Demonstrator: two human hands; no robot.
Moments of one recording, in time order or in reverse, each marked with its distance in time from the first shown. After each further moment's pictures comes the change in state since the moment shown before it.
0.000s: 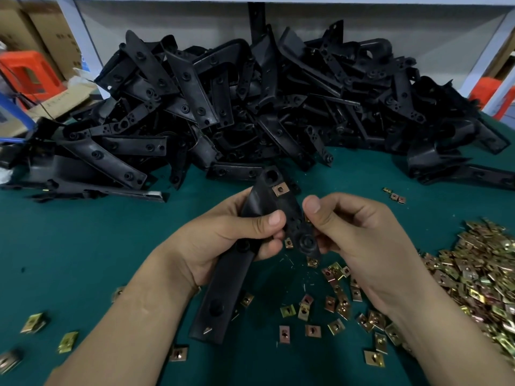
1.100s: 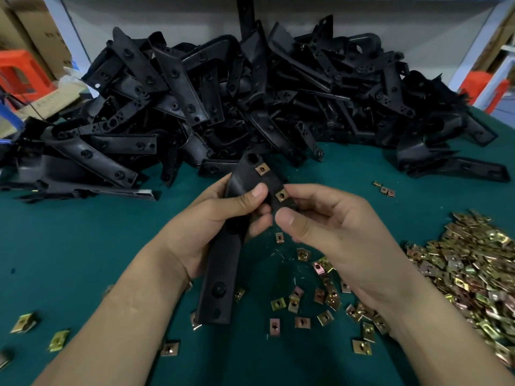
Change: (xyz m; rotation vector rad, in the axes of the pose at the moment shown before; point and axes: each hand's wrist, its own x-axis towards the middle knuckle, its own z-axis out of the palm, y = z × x) left_hand 0.007 -0.002 0.003 -0.047 0.217 0.111; right_hand -0.001 0.004 0.000 0.079 -0.140 -0.080
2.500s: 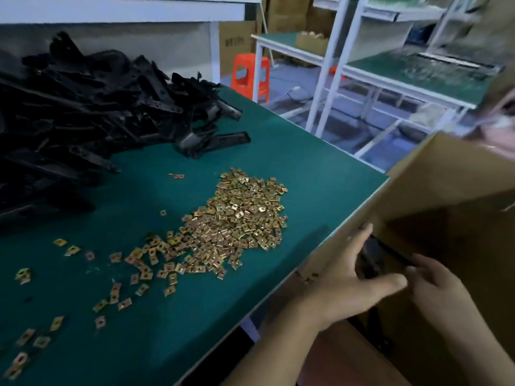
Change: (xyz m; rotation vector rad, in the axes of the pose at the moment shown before) left_hand -0.094 -0.196 0.314 0.546 -0.859 -0.276; right_hand -0.363 -0.077 -0.136 -0.567 1.404 0.846
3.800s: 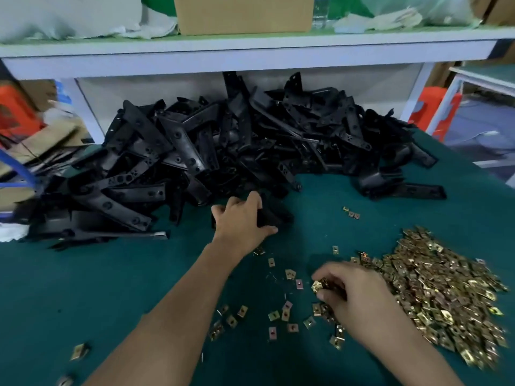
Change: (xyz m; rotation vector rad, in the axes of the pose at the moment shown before) left_hand -0.176 -0.006 -0.359 1.119 1.112 -0.415; right_hand -0.108 -0.184 0.249 -0.375 -0.677 -1.126
